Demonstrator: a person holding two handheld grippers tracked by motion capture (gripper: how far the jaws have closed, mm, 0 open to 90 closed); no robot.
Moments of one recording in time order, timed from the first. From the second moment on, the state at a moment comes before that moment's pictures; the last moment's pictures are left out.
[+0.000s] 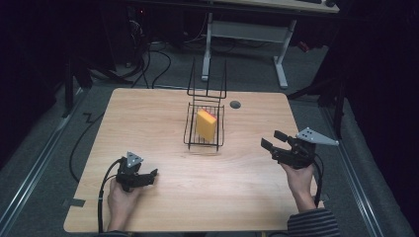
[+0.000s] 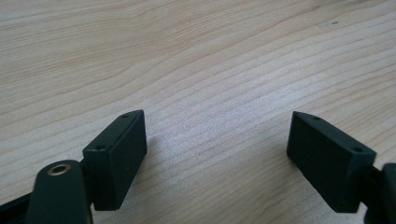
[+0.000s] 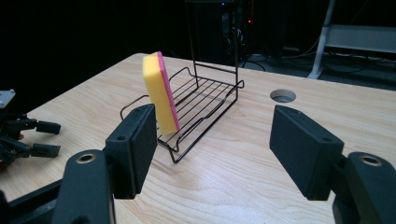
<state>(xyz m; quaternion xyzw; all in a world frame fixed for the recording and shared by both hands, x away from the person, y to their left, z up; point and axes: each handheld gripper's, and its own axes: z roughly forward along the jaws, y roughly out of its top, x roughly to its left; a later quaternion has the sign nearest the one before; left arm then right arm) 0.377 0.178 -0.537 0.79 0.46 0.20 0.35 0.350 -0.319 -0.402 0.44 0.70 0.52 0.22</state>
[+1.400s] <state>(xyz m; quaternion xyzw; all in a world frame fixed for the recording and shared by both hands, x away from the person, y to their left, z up) 0.377 0.177 -0.537 0.79 0.46 0.20 0.35 0.333 -0.334 -0.458 0.48 0.69 0.50 0.21</state>
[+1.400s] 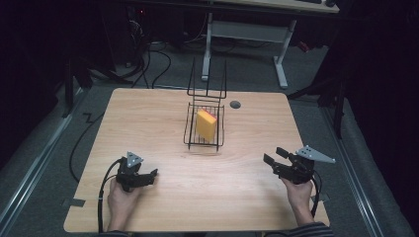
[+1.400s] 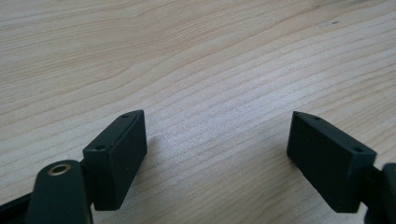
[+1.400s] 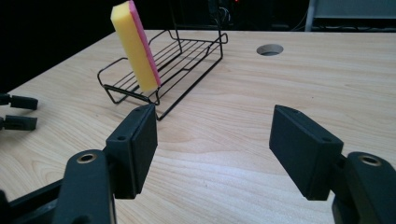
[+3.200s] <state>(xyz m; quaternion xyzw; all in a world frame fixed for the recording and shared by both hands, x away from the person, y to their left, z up) 0.377 0.177 -0.537 0.79 0.46 0.20 0.35 0.352 -0.312 -0.523 0.50 0.75 0.37 0.23</state>
